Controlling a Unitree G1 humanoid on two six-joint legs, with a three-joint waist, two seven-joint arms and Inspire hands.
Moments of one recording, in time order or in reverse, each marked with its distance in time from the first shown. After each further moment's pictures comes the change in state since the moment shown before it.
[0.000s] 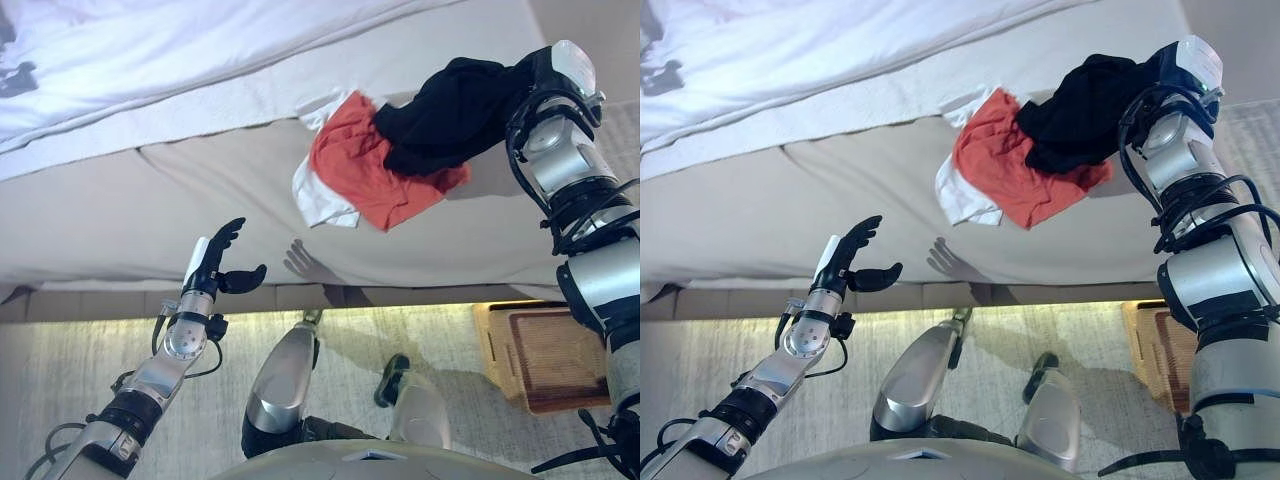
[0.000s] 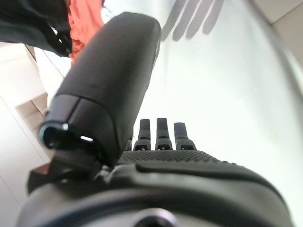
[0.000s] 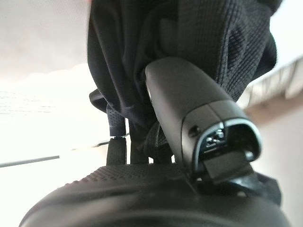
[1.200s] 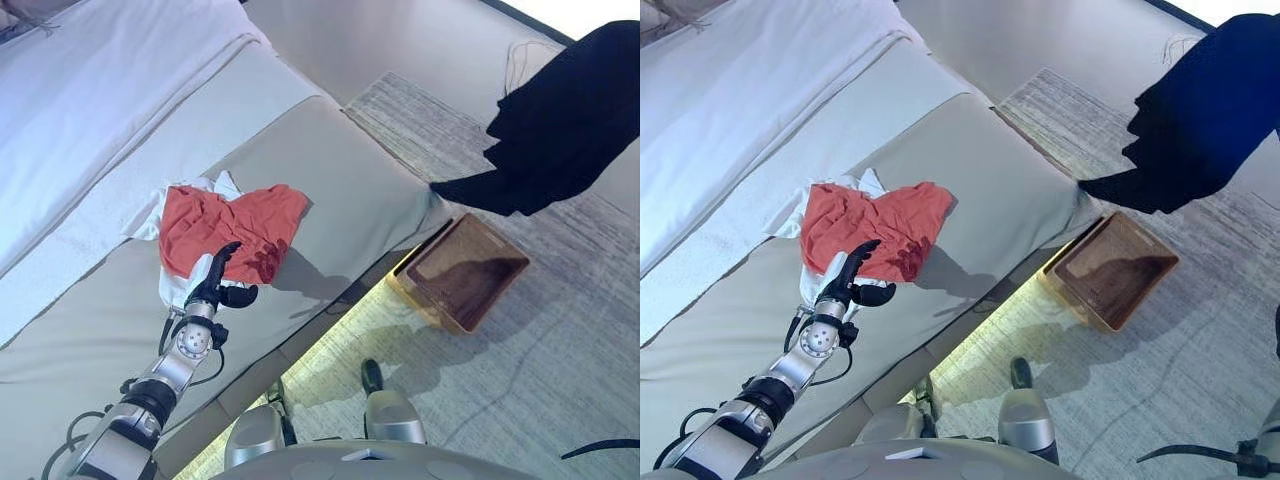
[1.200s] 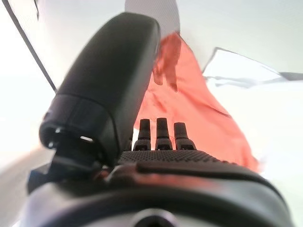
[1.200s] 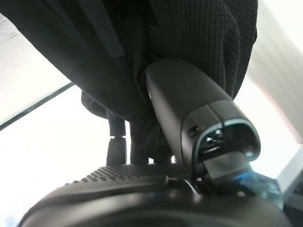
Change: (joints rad) left arm -0.109 -0.096 -0.001 0.290 0.156 0.024 0.001; right arm 0.191 -0.397 -0.195 -0.206 0.157 -0.012 -0.006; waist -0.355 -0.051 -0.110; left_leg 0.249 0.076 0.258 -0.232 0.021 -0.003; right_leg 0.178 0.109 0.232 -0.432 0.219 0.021
